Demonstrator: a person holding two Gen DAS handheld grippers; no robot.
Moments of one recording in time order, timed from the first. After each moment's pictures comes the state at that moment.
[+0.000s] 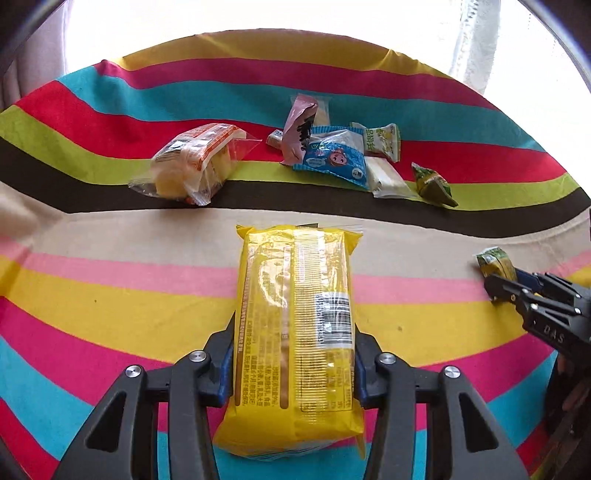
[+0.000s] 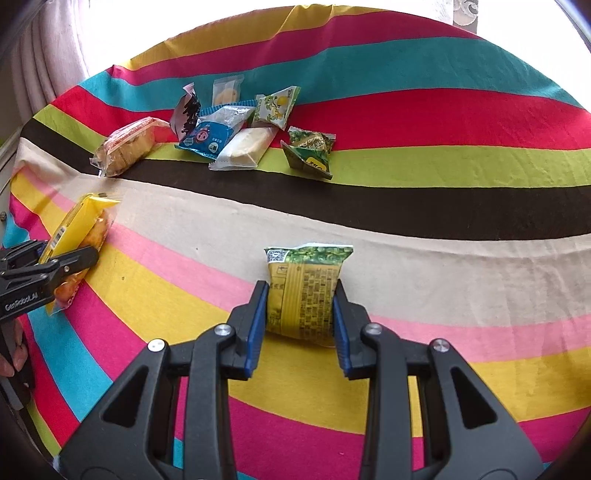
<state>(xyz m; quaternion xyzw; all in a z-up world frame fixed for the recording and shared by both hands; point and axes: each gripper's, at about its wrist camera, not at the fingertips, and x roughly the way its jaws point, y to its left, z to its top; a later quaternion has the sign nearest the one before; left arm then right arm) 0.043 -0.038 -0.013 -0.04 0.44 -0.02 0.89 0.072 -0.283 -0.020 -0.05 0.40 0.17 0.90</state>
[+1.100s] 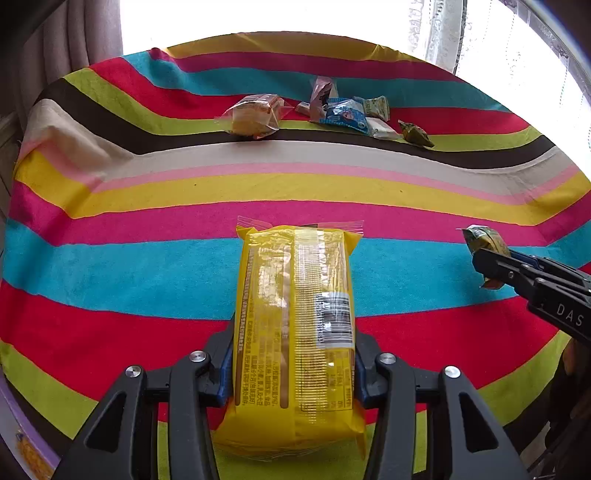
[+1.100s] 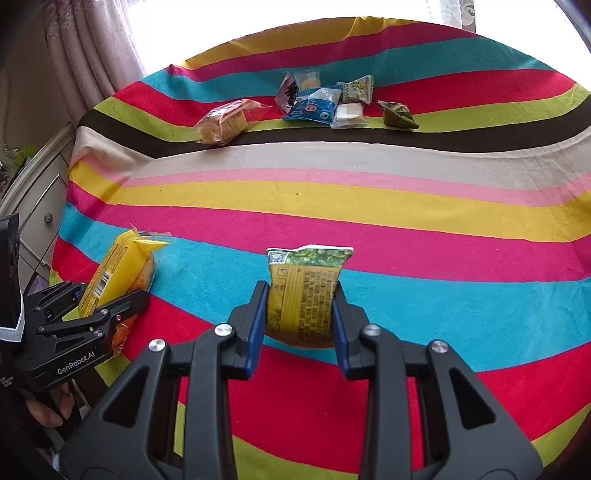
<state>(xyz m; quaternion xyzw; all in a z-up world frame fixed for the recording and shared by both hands) -0.070 0.007 0.003 -0.02 0.45 -0.03 0.89 -0.068 -0.203 -0.005 0.03 0.40 0.19 0.90</state>
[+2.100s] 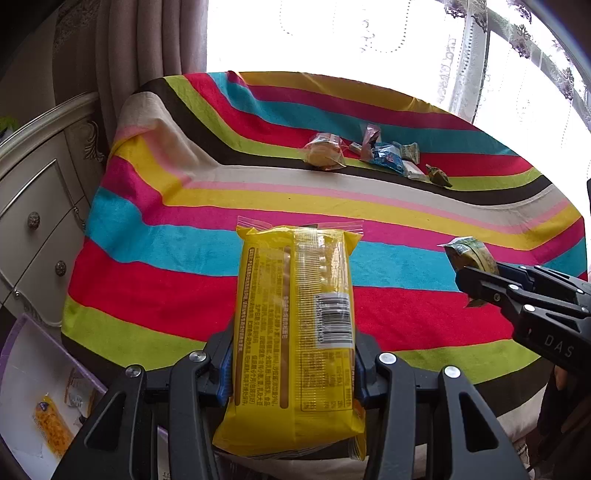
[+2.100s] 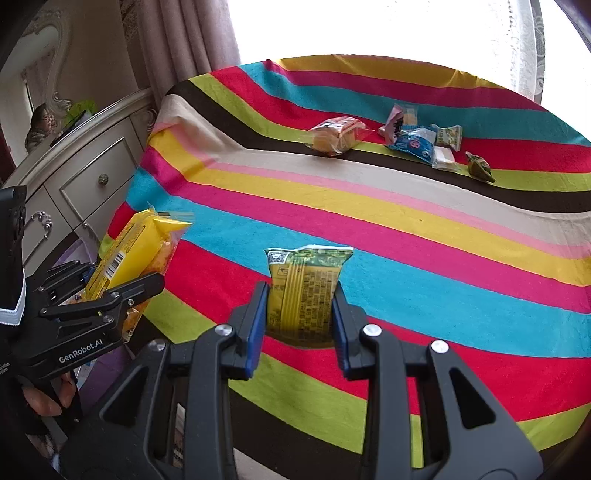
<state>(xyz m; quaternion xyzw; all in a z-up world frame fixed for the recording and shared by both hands) -0.181 0.084 0.065 -0.05 0.40 0.02 0.92 -0.139 -0.100 0.040 -0.04 0.36 0.26 0.90</state>
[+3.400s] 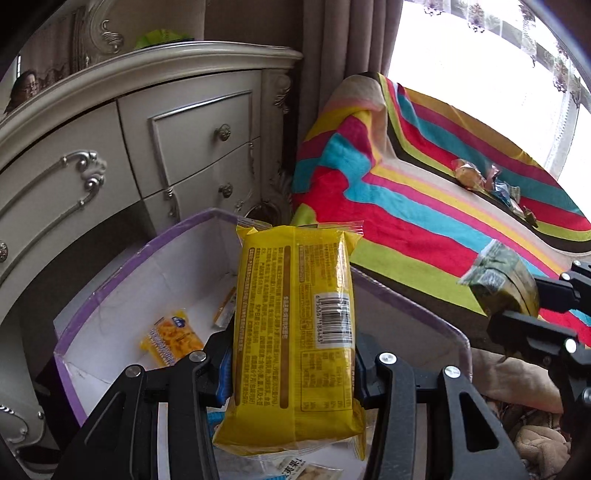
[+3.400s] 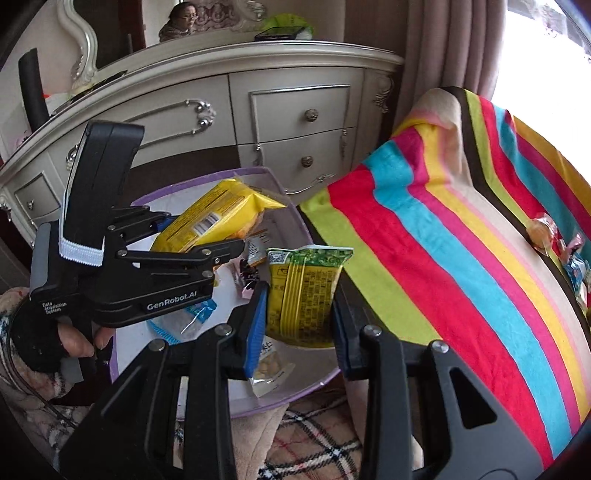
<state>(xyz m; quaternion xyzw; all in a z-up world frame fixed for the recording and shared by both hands) -0.325 0.259 0.052 -0.13 0.40 0.18 0.89 -0.279 0.112 0.051 -0.23 0.31 0.48 0.78</state>
